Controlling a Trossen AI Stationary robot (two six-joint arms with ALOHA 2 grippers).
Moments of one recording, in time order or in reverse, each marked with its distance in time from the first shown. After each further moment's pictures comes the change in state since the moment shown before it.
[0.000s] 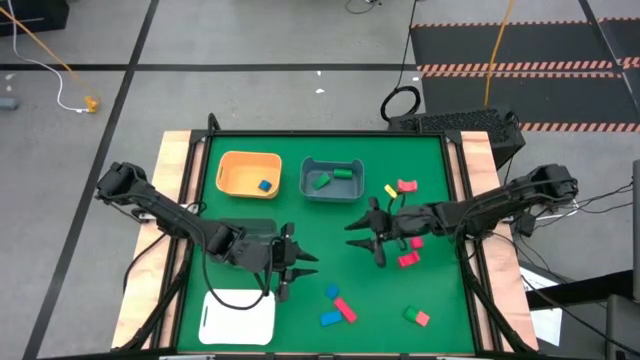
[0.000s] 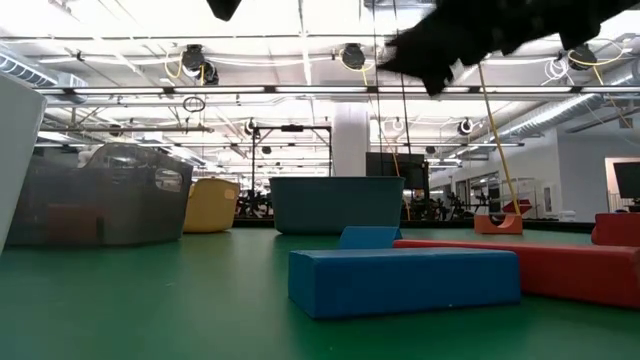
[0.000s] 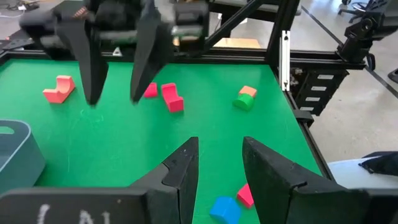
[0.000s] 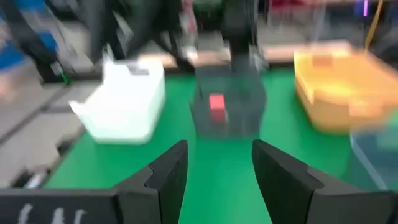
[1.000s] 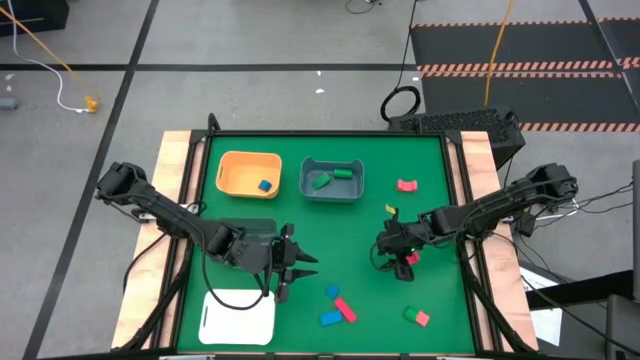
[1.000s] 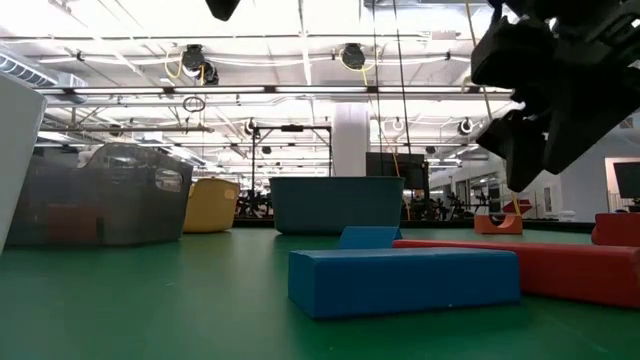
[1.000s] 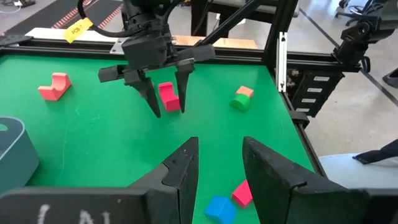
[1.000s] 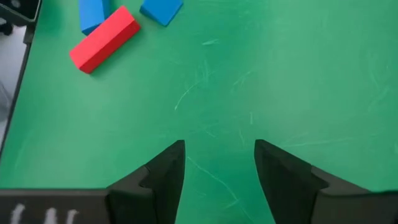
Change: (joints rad) left arm -0.002 0.000 0.000 0.001 0.004 -0.023; right arm 0.062 0.000 0.007 -0.630 -0.259 0.140
